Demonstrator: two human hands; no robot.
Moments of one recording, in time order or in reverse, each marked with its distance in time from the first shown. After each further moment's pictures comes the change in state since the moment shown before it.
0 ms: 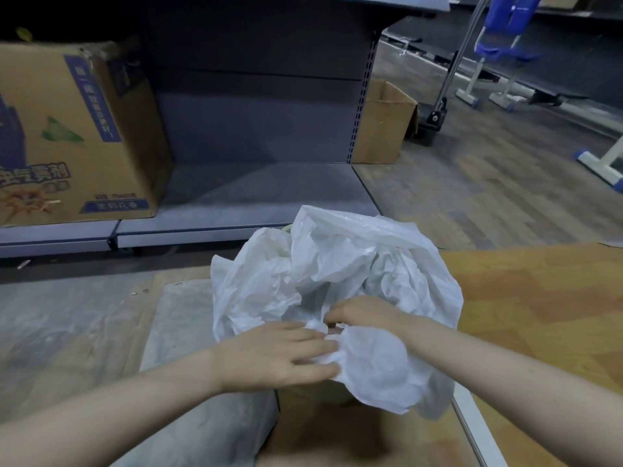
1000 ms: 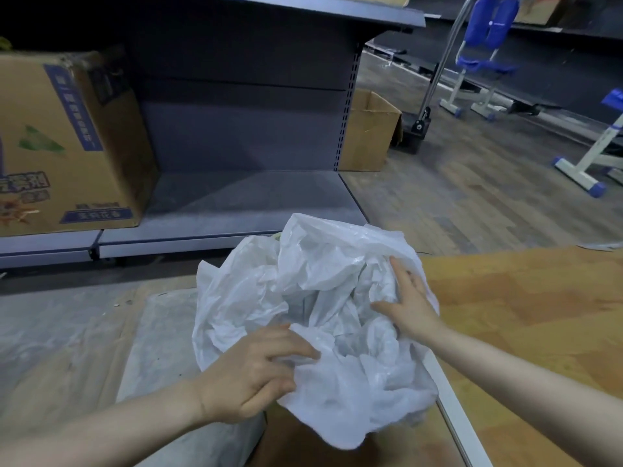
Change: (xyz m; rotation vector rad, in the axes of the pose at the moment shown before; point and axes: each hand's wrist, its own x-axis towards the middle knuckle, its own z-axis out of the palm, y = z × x) left_hand -0.004 0.010 0.009 -0.274 0.339 -0.149; right_hand -0.046 0.047 0.001 0.671 0.522 0.633
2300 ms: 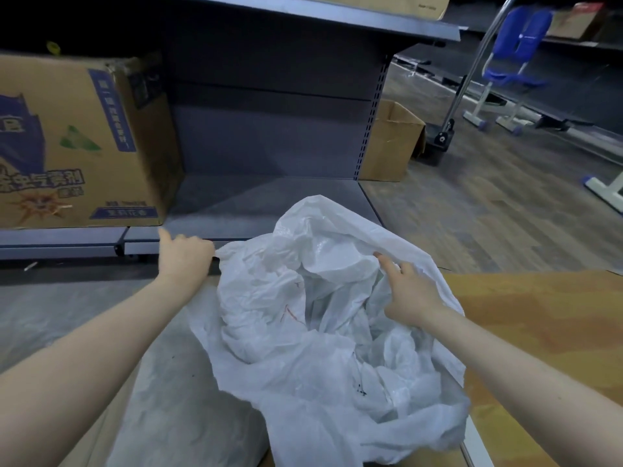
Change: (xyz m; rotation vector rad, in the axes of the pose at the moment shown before) left_hand 0.018 -0.103 -0.099 1.140 -0.529 -1.178; right_hand 0.054 -0.026 0.005 -0.748 -0.048 -0.136
